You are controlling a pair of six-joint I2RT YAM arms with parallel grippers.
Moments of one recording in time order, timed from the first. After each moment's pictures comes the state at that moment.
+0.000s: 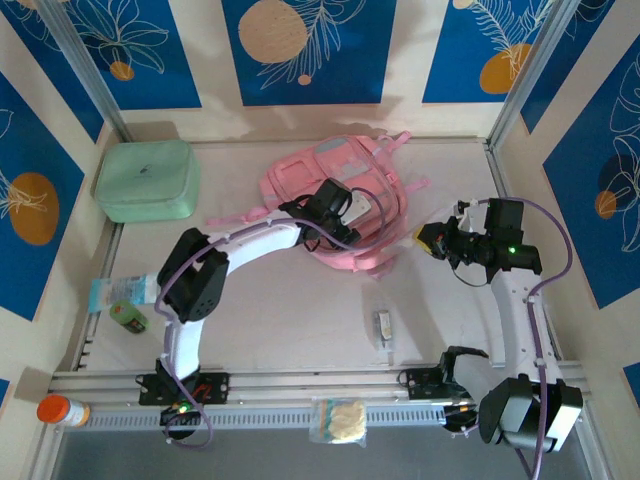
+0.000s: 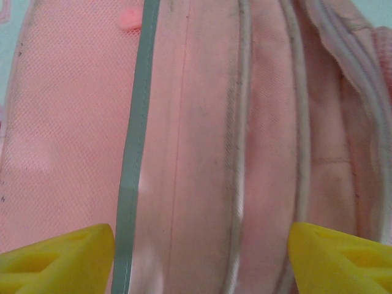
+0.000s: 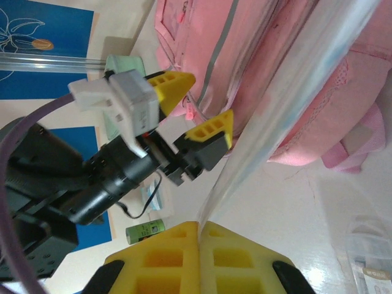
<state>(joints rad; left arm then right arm) -0.81 2.01 1.56 -0.38 -0.08 0.28 -0.17 0.99 0.89 -0.77 -0.86 0.67</state>
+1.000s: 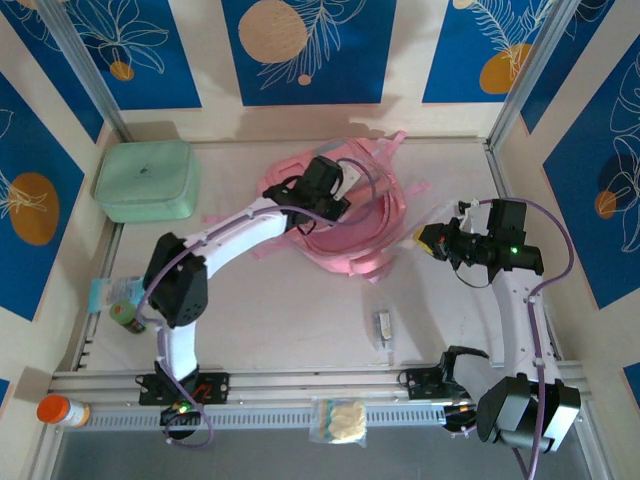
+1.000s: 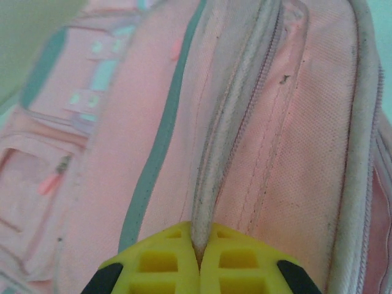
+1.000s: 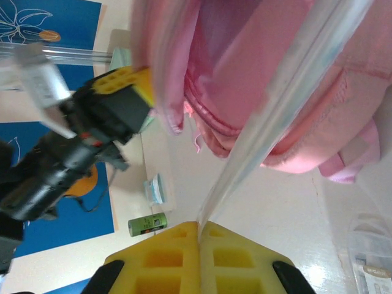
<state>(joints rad) -0.77 1.88 1.65 -0.48 -0.15 0.09 -0.20 0.99 0.89 -0.79 -0.91 0.62</state>
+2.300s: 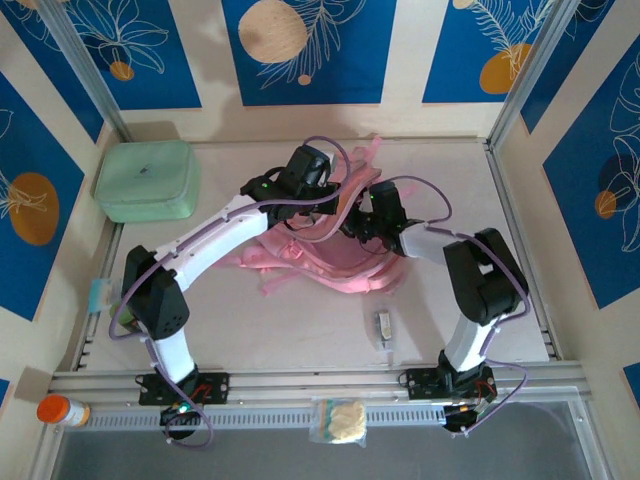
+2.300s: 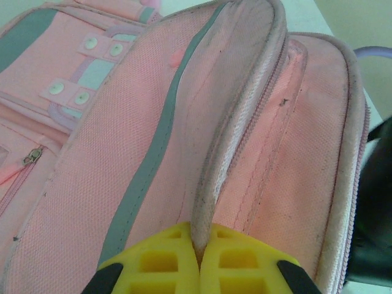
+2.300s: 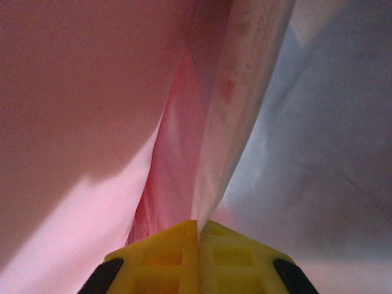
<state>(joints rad) -0.76 1.77 1.68 -0.62 -0.06 -0.47 0.42 1.76 0.94 0.22 -0.51 0.97</state>
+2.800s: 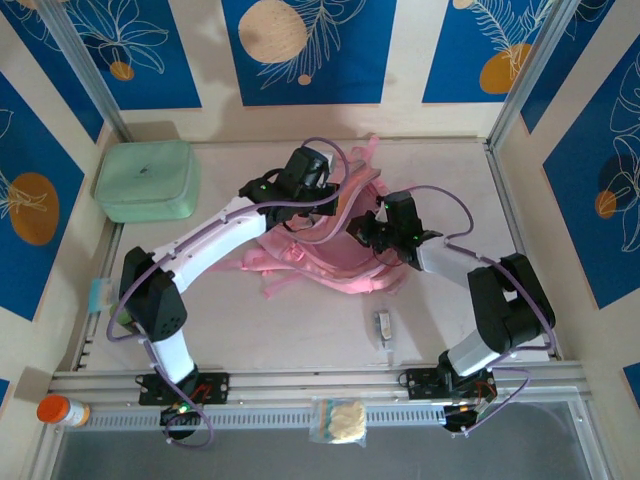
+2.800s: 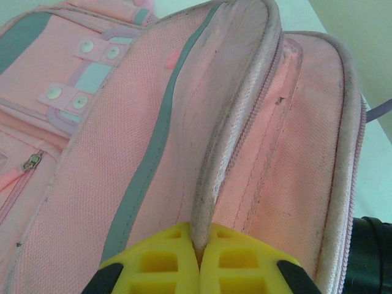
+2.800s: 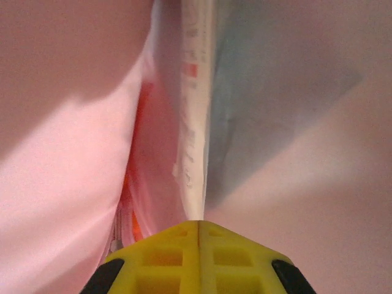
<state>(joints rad) -0.76 1.76 1.65 -0.59 -0.05 -0.47 0.39 1.55 0.80 0.10 -0.42 0.99</state>
